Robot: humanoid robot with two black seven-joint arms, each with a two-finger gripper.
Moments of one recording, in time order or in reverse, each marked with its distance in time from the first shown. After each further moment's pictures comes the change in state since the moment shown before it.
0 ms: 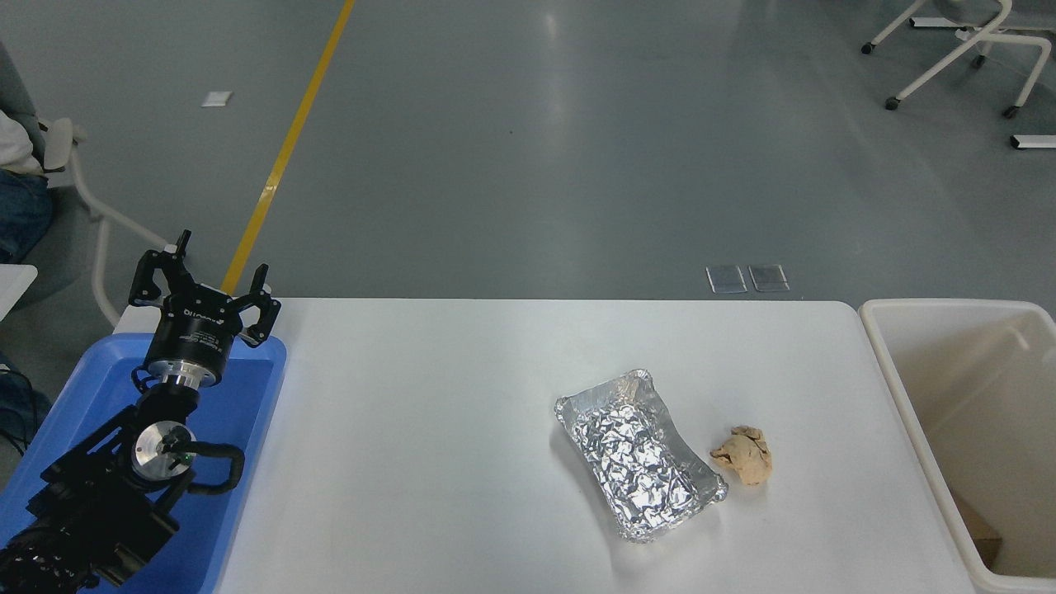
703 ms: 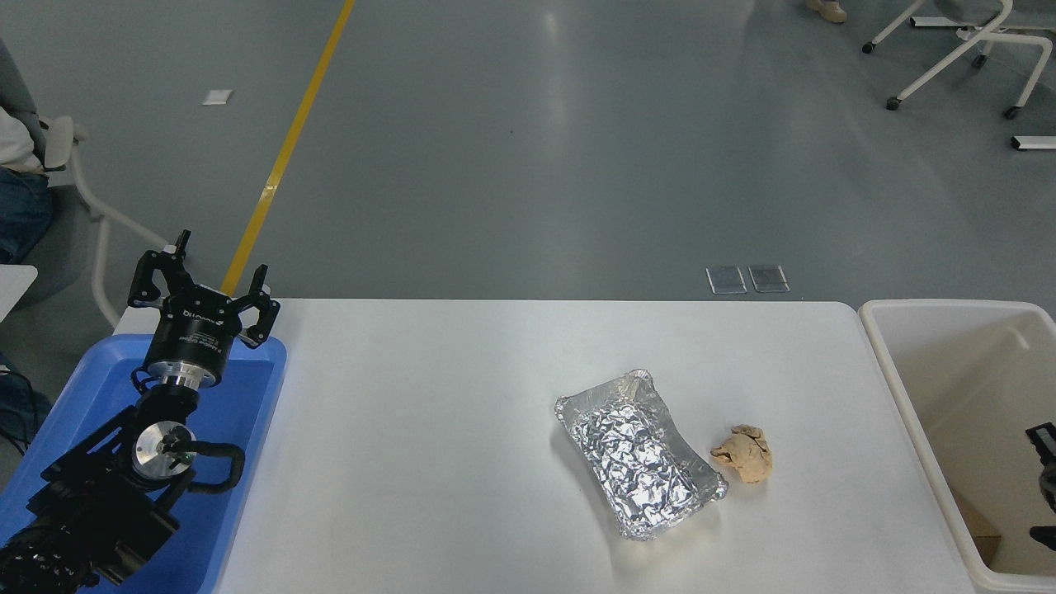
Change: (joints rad) left arm -0.001 0.000 0.000 -0.001 0.000 0.000 0.000; right arm 0.016 0.061 0.036 0.018 -0.003 -0.020 0.000
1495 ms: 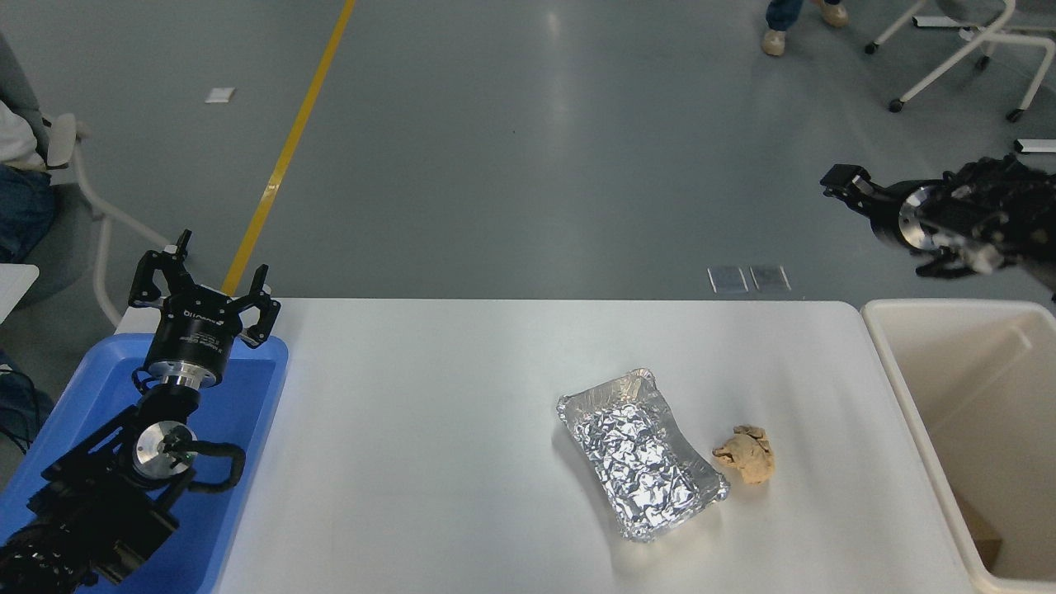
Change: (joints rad) left arm 0.000 0.000 0.001 0.001 0.000 0.000 0.000; right arm 0.924 0.145 -0.432 0.485 -0.098 0.342 -0.011
